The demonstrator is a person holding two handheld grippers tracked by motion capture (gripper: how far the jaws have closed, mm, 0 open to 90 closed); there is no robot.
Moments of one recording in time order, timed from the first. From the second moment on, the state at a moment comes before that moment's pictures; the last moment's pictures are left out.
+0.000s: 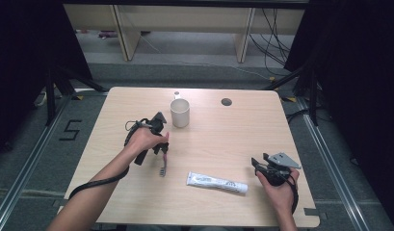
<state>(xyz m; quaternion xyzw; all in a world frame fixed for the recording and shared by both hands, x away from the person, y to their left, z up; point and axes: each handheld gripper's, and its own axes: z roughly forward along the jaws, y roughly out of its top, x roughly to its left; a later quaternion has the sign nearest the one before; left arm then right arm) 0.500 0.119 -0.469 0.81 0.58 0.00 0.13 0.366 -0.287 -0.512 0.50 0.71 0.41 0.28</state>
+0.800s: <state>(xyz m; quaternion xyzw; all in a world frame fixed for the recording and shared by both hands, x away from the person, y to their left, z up) 0.502 0.107 -0.476 0.83 0.54 0.01 0.10 0.368 -0.289 -0.513 0.49 0.71 0.41 0.28</state>
